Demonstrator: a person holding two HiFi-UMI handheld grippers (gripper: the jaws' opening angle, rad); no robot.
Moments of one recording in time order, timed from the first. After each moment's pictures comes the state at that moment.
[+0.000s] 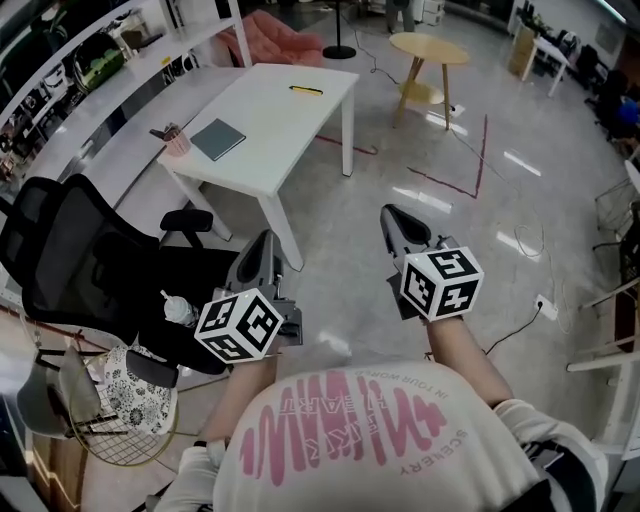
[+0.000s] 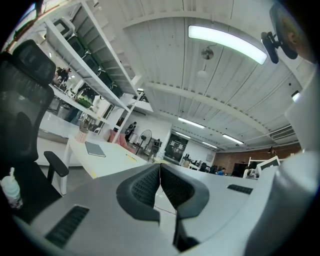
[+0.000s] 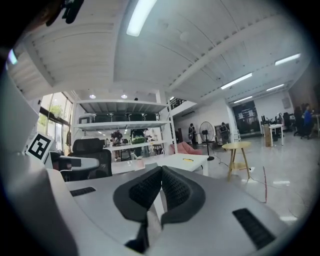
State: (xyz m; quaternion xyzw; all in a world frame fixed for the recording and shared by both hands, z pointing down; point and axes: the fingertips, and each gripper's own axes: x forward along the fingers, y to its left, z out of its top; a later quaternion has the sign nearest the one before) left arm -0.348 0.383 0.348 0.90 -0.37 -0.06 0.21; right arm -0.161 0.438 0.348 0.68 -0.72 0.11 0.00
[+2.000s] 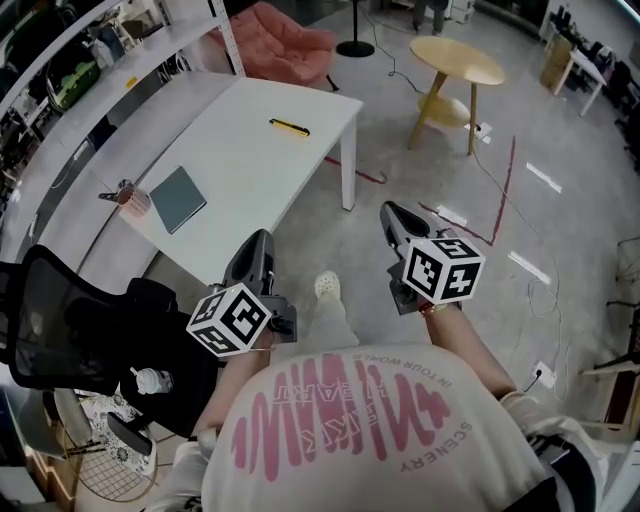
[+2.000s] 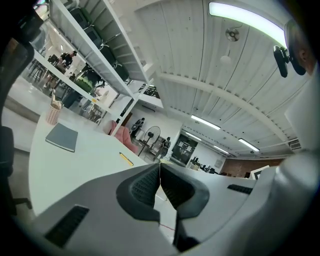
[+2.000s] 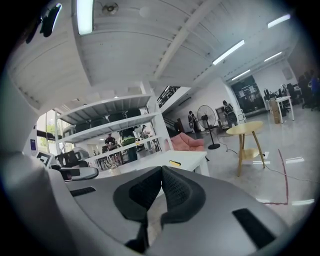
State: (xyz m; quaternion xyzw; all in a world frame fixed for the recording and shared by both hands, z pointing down) left arm -0.072 0.054 0.395 0.87 -0.40 -0.07 0.26; right arm 0.138 0.093 0.402 0.64 -0.74 0.20 -0.04
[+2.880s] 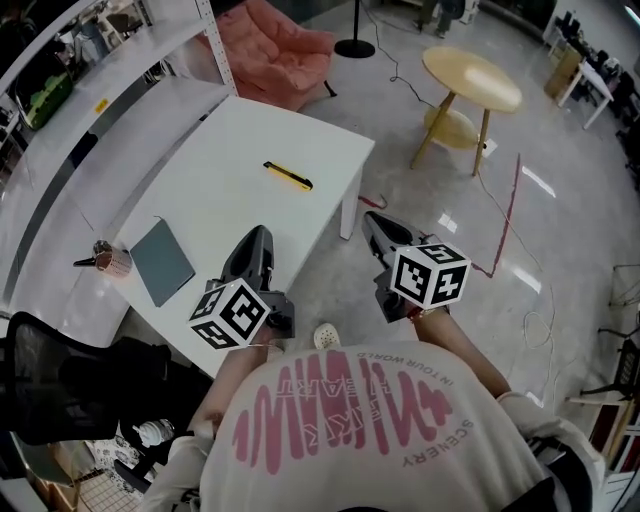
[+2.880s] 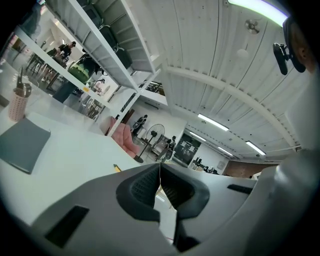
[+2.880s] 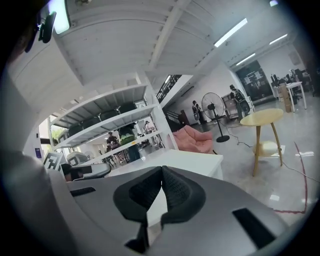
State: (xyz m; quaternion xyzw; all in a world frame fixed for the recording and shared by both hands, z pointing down) left arm 0.006 -0.226 0.391 0.87 -0.40 -0.07 0.29; right arm 0.181 -0.183 0.407 0.60 -0.76 0.25 -0.03
